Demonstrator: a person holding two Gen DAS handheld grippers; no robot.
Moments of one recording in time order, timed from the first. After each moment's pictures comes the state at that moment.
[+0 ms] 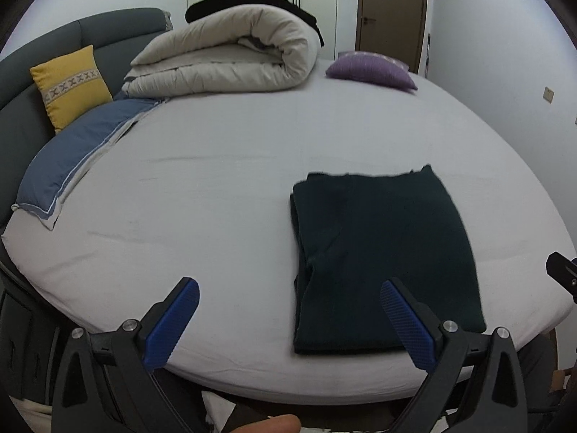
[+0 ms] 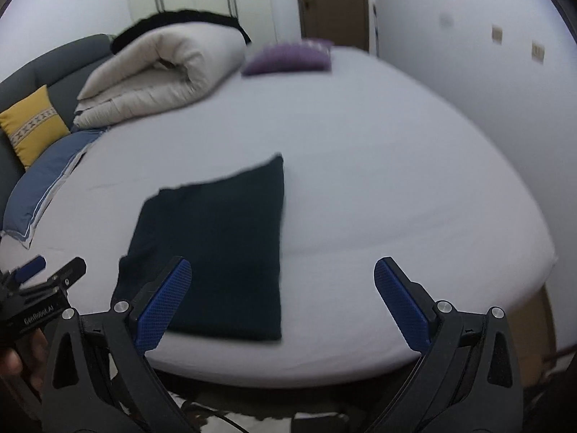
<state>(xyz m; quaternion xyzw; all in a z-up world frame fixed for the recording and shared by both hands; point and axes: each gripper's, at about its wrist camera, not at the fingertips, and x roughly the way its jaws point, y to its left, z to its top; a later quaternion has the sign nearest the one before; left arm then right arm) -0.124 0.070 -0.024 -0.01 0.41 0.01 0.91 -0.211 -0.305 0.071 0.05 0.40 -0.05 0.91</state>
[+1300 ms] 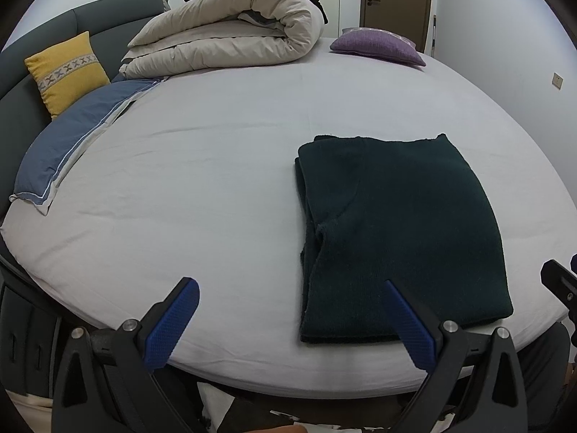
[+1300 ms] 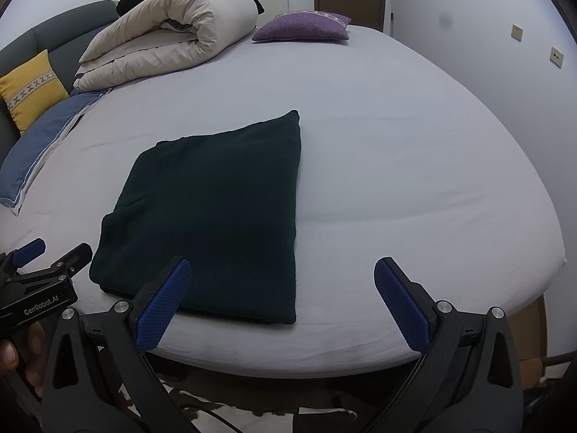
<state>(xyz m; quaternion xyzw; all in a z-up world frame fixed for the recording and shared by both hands) -0.125 0.072 -0.061 -0.01 0.44 0.02 0.90 -0.182 -0.265 0.013 0.01 0.44 -0.03 0.90</state>
